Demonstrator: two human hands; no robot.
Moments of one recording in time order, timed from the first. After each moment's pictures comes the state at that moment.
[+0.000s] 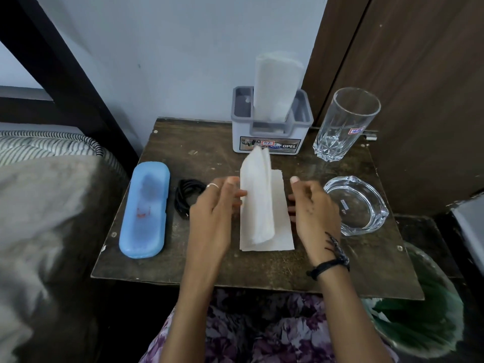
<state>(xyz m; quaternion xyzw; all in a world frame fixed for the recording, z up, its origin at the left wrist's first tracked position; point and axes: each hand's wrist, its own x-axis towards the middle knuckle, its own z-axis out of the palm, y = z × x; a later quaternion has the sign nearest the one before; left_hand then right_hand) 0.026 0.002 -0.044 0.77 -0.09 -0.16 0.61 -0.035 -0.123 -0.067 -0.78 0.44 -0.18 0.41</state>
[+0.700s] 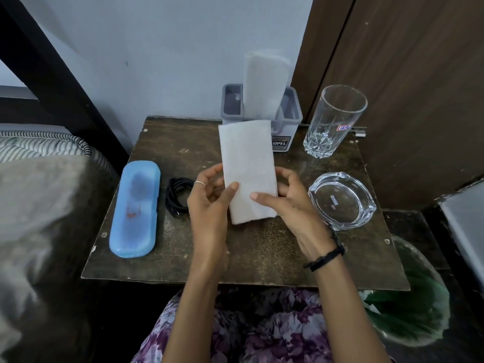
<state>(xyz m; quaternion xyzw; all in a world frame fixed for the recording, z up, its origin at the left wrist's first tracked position) 0.025 -0.016 -0.052 0.65 -0.03 -0.14 0.75 -0.030 -0.125 -0.055 -0.66 0.32 -0.11 0.67</state>
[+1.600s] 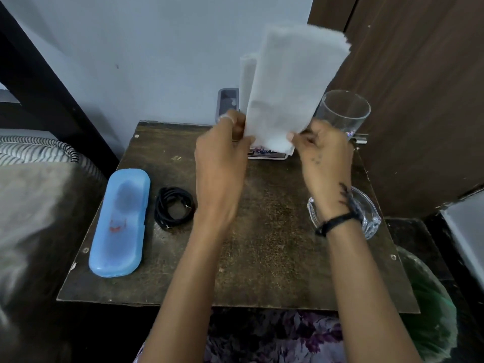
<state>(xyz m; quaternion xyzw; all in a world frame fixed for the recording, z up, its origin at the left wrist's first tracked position) 0.071 -0.064 -0.012 0.82 -0.25 0.05 0.51 0.006 -0.171 -0.010 -0.81 0.29 -0.32 0.39</state>
